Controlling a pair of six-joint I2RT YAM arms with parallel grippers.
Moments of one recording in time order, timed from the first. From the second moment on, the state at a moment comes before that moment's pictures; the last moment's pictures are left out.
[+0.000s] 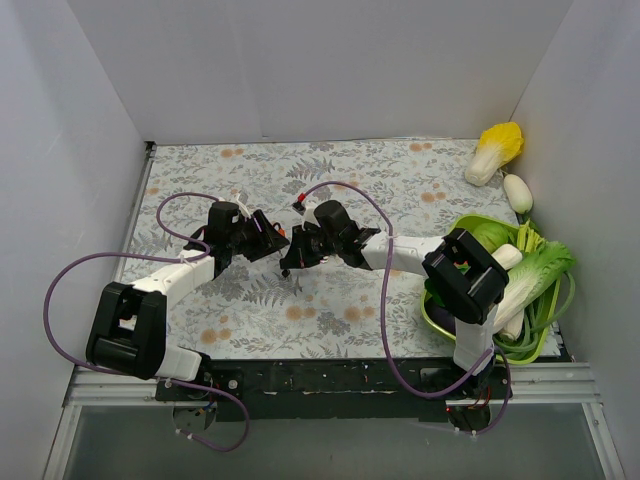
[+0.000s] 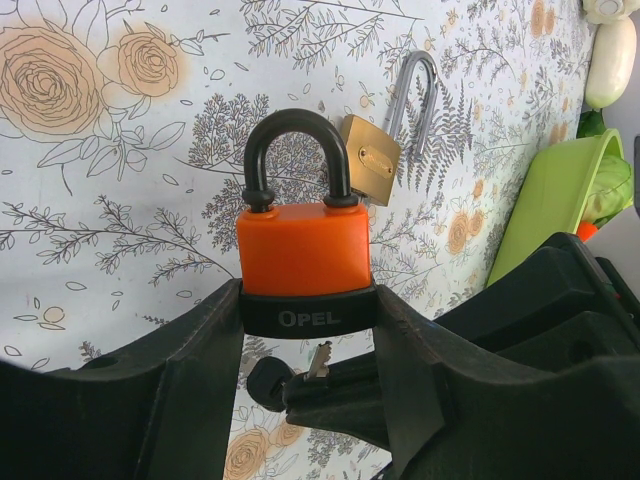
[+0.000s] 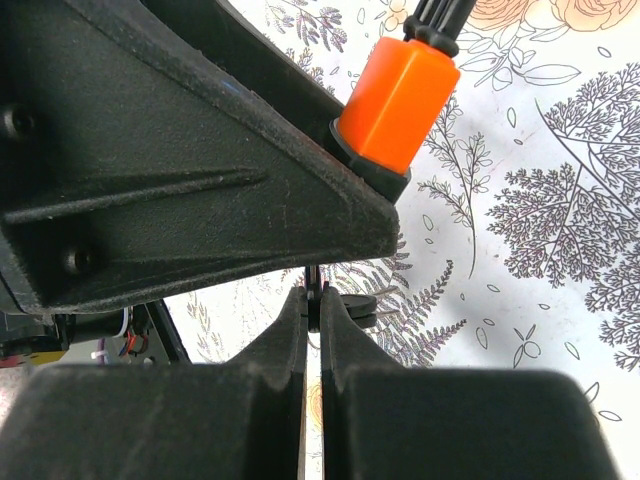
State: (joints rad) left arm -0.29 1.40 0.72 0.02 0.36 -0.76; right arm 0.85 1.89 1.15 0.17 -0.45 0.57
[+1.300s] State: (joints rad) left arm -0.29 1.40 0.72 0.03 0.36 -0.76; right arm 0.82 1.92 1.17 0.17 -0.47 0.57
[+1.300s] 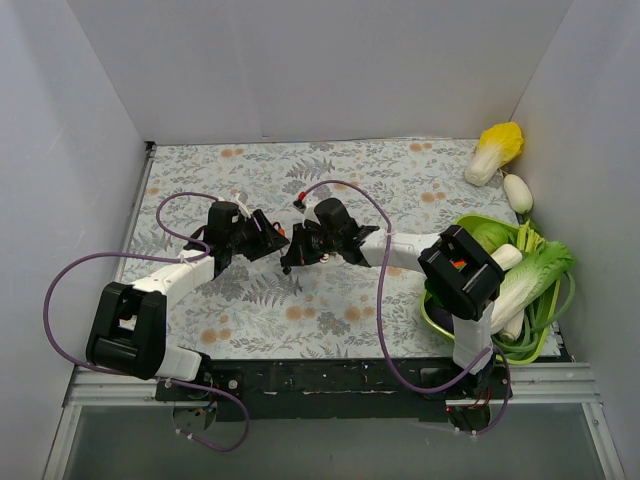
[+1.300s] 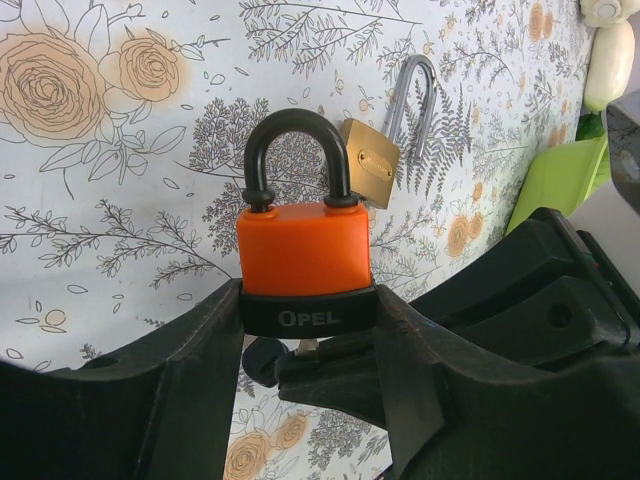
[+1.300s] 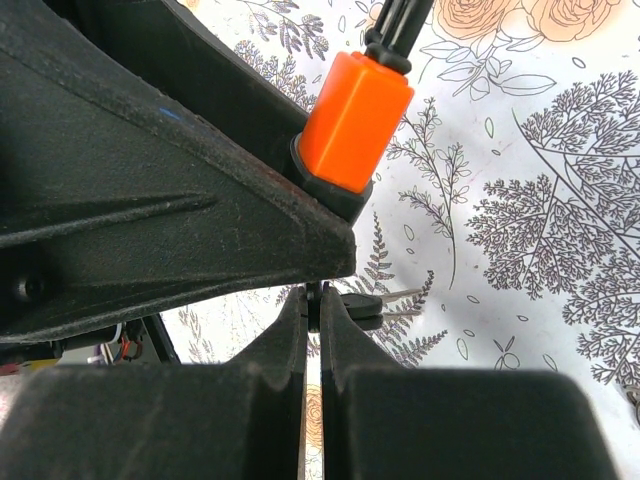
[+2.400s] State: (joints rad) left arm -0.28 1.39 0.72 0.08 0.36 -0.76; right arm 0.80 1.94 1.19 0.20 -0.51 0.60
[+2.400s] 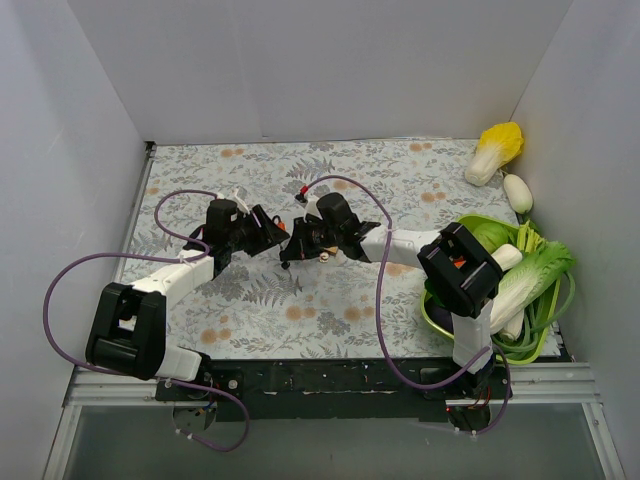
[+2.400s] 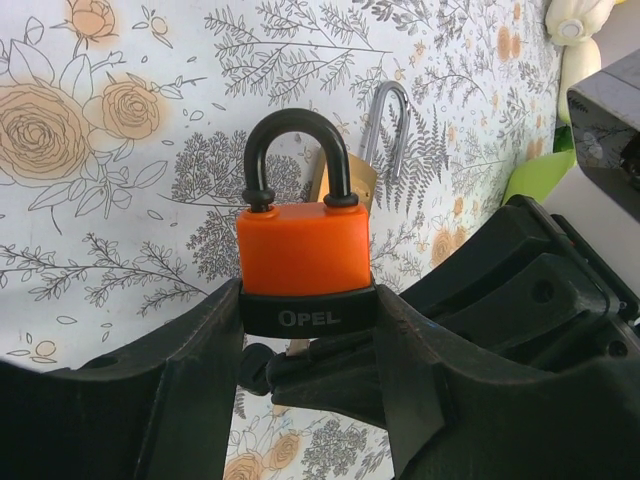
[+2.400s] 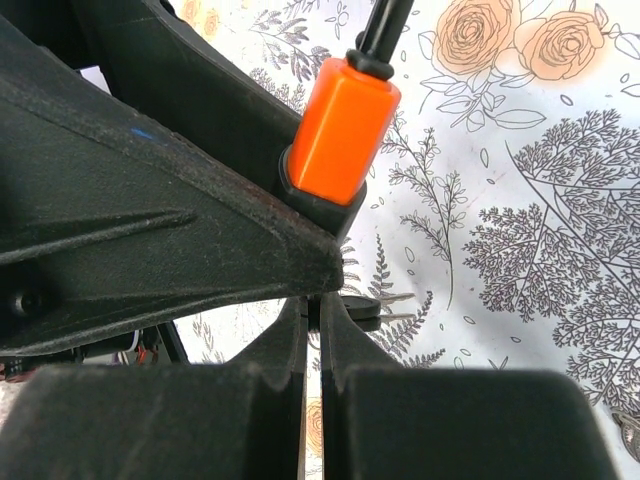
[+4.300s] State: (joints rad) left arm -0.40 1.34 0.75 0.16 0.21 -0.67; right arm 0.79 1.74 1.05 0.29 -0.32 0.55
